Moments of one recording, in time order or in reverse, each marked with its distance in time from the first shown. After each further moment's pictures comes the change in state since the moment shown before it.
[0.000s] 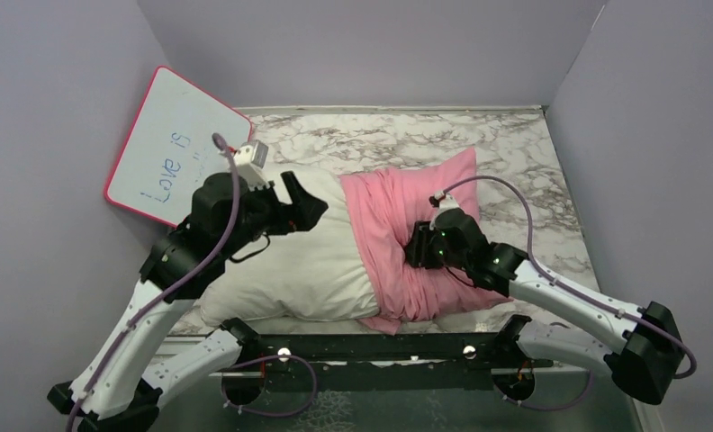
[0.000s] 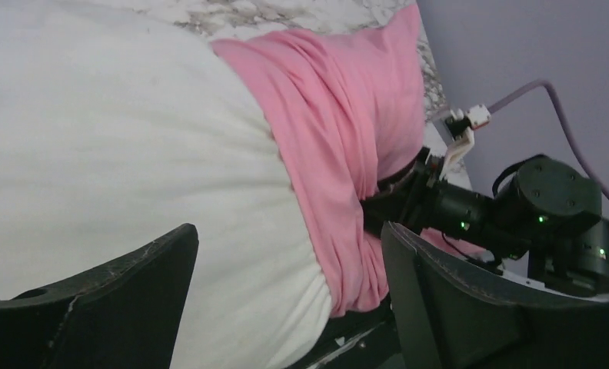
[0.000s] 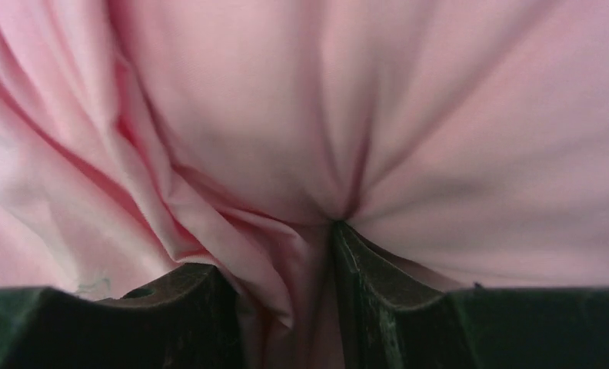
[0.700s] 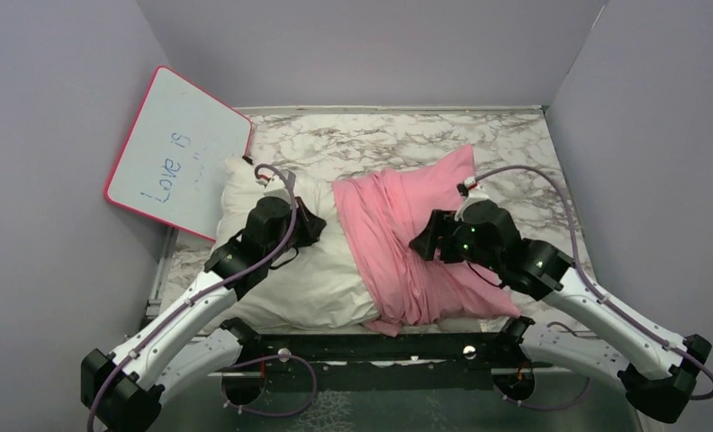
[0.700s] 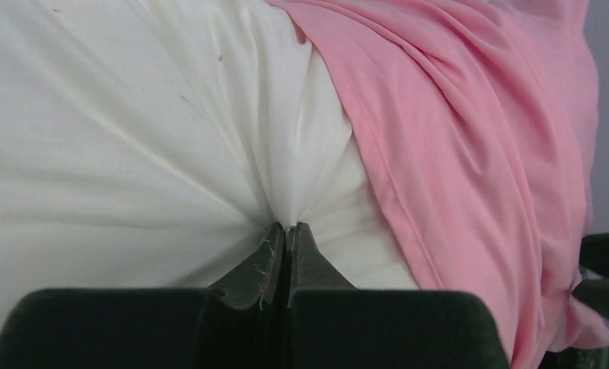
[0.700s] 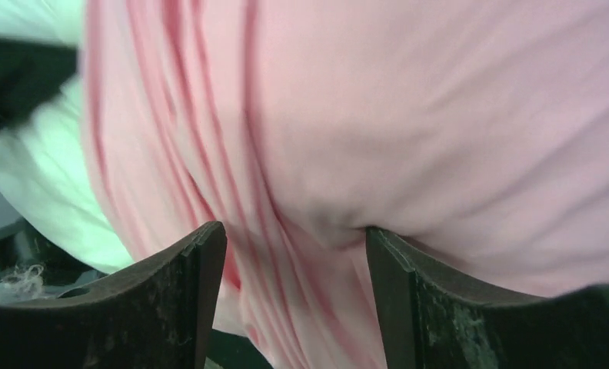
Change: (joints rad) left arm 0.005 0.142 -0.444 0.483 -0.083 0.022; right arm 0.012 -0.237 0.084 -0.219 0.019 0.150
